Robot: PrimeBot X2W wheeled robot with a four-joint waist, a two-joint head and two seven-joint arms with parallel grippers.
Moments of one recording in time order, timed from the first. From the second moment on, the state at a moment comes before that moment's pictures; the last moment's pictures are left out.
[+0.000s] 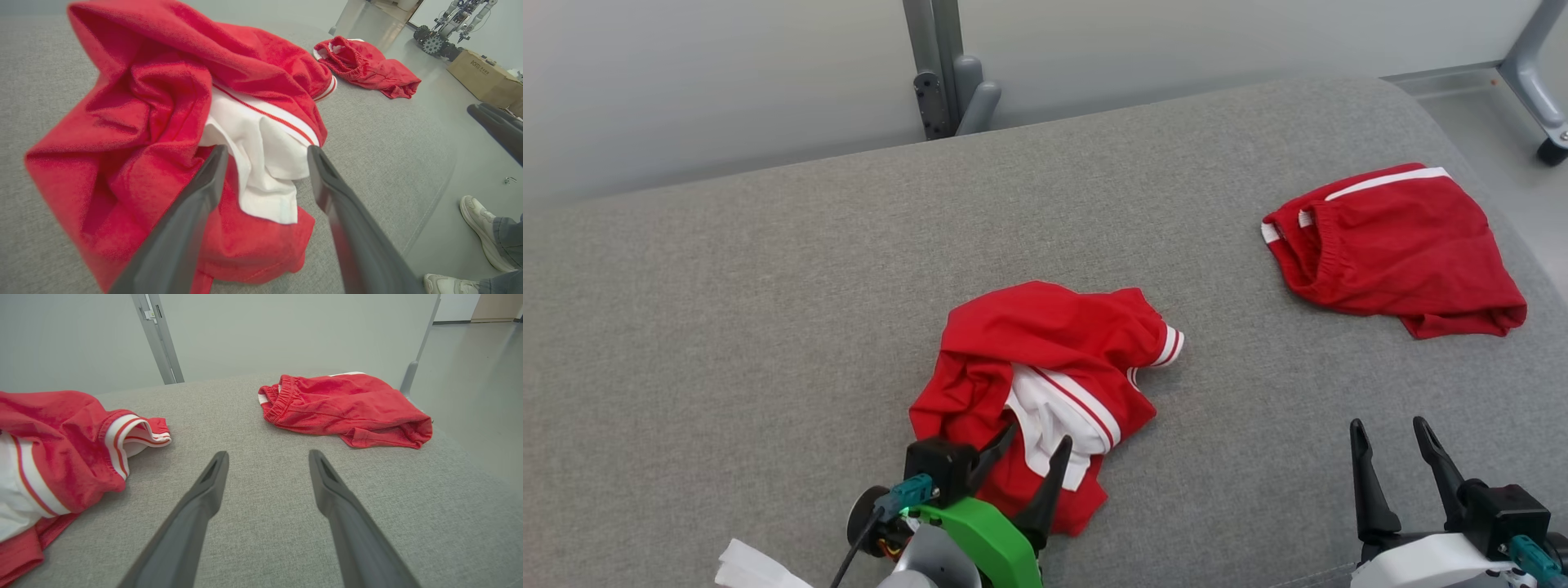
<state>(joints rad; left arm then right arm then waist) -0.16 0.05 -0.54 0.32 -0.45 -0.10 -0.02 0.11 -0.05 -0.08 0.14 0.11 0.13 -0.26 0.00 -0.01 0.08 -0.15</state>
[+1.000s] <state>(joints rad) -0.32 0.05 -0.66 0.28 -0.62 -0.10 -0.01 0.06 -0.05 -0.08 0.15 0.12 0.13 -0.26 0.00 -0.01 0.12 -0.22</state>
